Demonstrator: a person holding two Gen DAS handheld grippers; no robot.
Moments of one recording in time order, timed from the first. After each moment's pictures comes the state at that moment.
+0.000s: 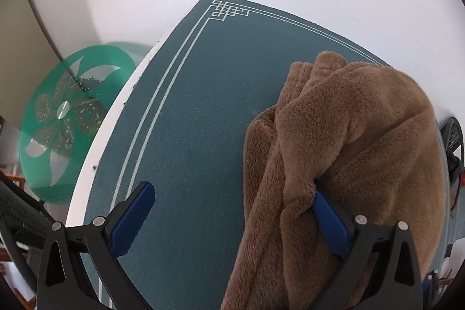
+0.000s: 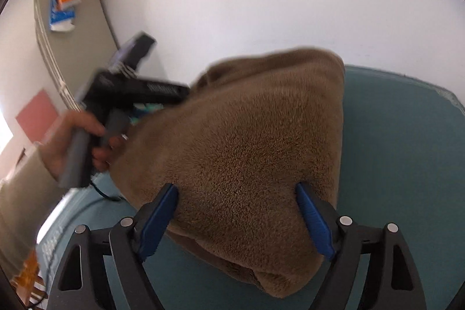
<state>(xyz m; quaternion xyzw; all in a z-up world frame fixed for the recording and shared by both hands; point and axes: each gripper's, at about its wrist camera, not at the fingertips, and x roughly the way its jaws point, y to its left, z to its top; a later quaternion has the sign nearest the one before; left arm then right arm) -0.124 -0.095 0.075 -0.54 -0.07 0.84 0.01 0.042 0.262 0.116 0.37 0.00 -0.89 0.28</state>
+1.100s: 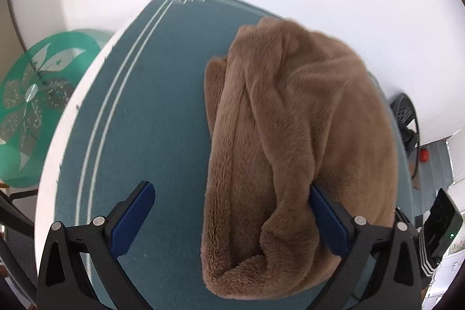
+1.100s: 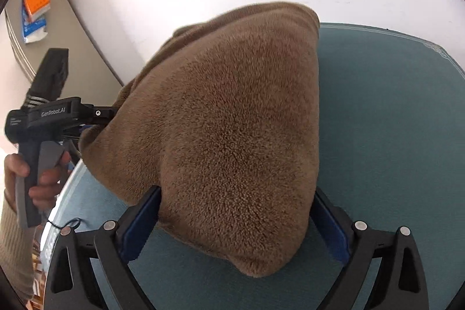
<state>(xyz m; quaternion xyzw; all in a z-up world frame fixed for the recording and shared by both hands) -0.084 -0.106 0.067 -0.53 -0.12 0.83 0.14 -0.003 0.252 0.072 0.43 -0.04 -0.87 0.25</state>
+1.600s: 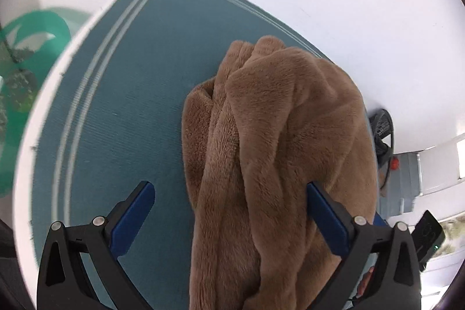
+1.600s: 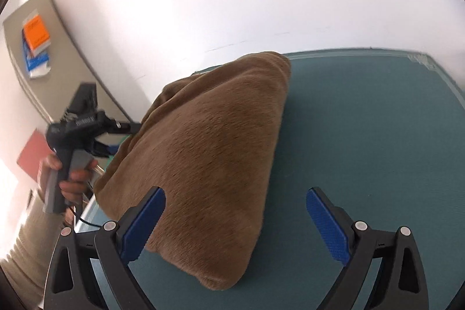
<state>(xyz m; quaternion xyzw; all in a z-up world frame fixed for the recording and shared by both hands) -0.176 -0.101 0.042 -0.58 -0.20 0.77 0.20 -0.033 0.292 0.098 0.41 -0.11 -0.87 0.25</state>
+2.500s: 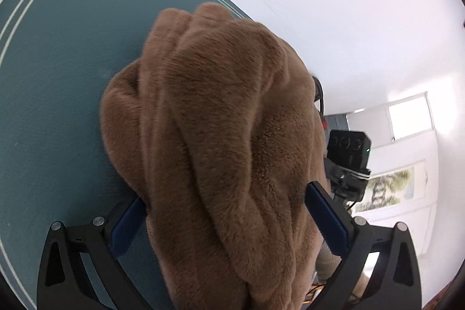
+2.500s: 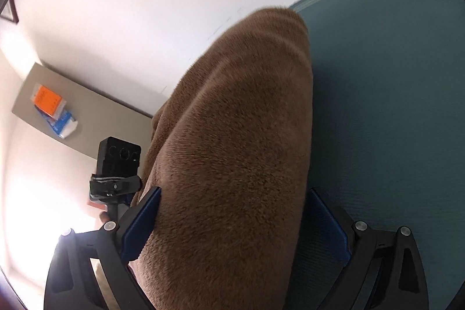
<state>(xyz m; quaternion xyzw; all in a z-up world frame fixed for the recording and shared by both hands) -0.252 -0.063 0.006 -0.58 -0.24 0.67 0.41 -0.114 0.299 0.054 0.47 -0.28 -0.76 0.35</state>
